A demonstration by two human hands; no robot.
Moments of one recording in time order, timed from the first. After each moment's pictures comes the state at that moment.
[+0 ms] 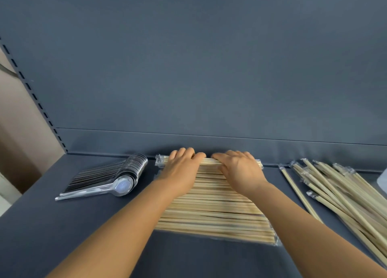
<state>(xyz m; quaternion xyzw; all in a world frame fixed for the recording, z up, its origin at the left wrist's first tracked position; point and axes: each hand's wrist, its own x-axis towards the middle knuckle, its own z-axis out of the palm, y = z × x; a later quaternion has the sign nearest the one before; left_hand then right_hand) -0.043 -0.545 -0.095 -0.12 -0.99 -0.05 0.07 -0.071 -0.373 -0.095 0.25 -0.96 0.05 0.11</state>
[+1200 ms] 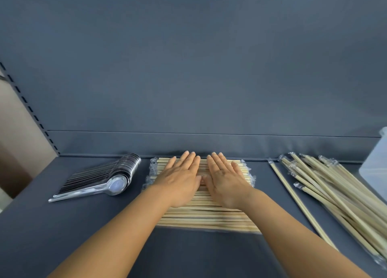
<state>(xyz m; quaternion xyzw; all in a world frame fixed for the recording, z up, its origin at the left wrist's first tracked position) -0.016 -0.534 -0.091 -0.13 -0.99 -0.03 -0.08 -0.026 -0.381 -0.090 0.21 -0.97 0.09 -0.10</state>
